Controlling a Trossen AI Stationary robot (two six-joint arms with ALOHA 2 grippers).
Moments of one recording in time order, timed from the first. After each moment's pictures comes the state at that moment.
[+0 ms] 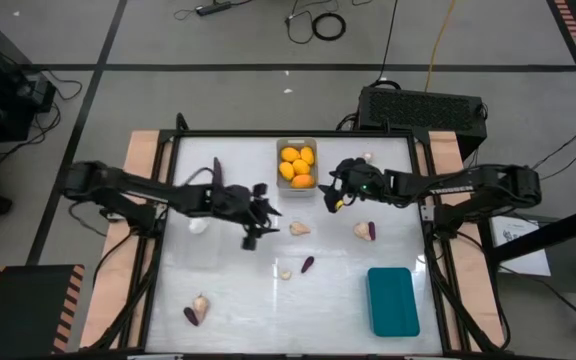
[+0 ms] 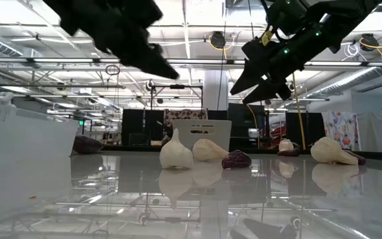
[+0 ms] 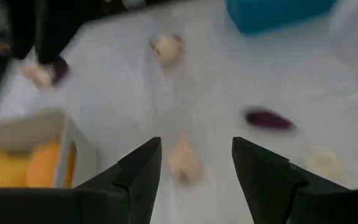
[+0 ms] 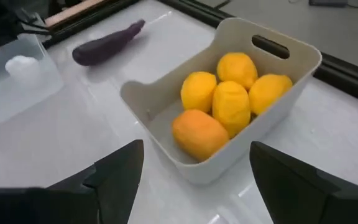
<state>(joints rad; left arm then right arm) -0.02 1.43 0.78 0.11 0.03 0.24 -0.18 1.31 0.66 0.09 0.28 0.44</state>
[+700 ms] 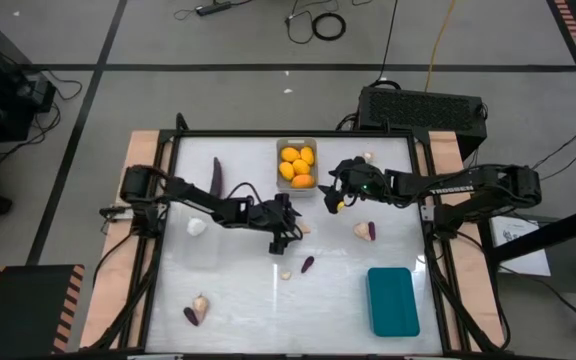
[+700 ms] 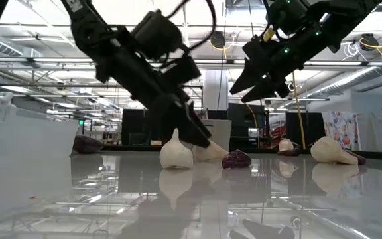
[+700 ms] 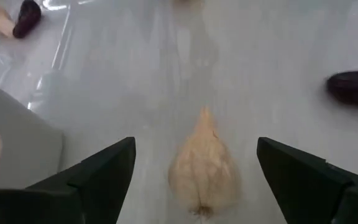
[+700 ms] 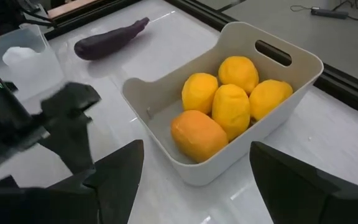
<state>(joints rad) -0.02 1.88 0.90 0.34 -0.06 0.24 -0.18 1.30 0.66 0.09 0.28 0.38</state>
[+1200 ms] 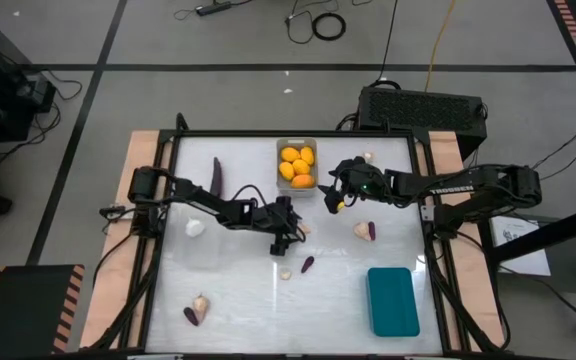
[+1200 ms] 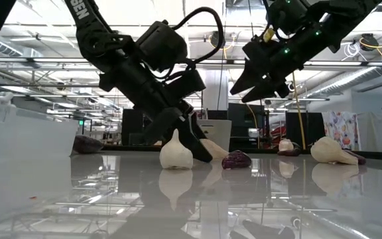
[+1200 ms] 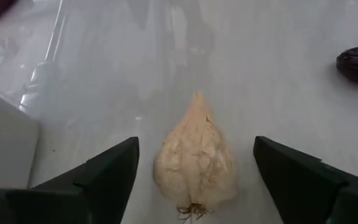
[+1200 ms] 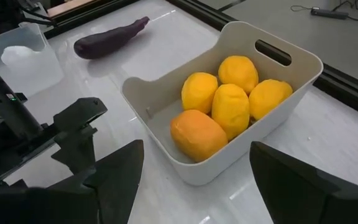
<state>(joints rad) -0.02 1.94 0.91 0.33 -0.06 0.24 -0.18 1.30 0.66 0.09 0.28 0.38</state>
